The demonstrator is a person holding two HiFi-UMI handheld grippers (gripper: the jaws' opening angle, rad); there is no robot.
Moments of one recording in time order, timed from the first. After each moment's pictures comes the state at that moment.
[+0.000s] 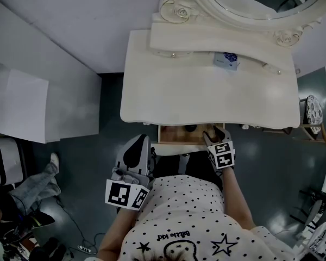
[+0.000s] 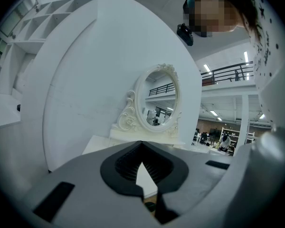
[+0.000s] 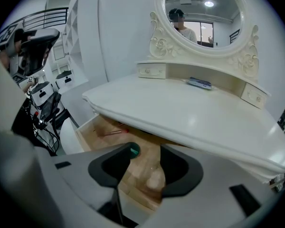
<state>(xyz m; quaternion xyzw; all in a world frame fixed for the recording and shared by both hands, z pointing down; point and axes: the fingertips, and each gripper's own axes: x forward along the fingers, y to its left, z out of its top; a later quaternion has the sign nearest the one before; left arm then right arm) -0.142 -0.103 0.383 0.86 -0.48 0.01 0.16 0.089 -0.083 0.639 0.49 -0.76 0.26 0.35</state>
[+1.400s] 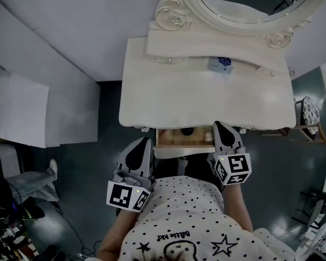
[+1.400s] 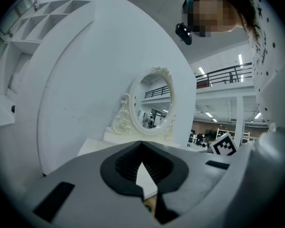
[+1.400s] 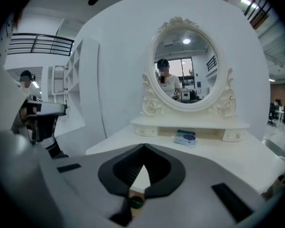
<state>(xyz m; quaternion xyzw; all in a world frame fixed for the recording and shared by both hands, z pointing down) -0.128 -0.092 0.371 0.87 -0.46 0.00 0.15 0.084 -0.110 0.448 0.59 -0.78 0.16 0.15</state>
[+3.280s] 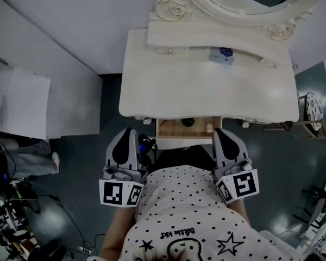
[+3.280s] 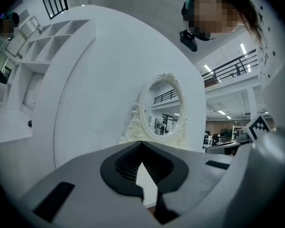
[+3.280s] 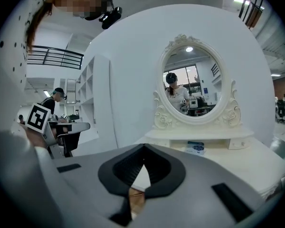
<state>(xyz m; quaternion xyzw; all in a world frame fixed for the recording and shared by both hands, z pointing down) -0.163 -0.086 0.352 0.84 -0.54 -0.01 0.10 0.056 -0.057 0.377 0.55 -0.82 0.13 0.09</state>
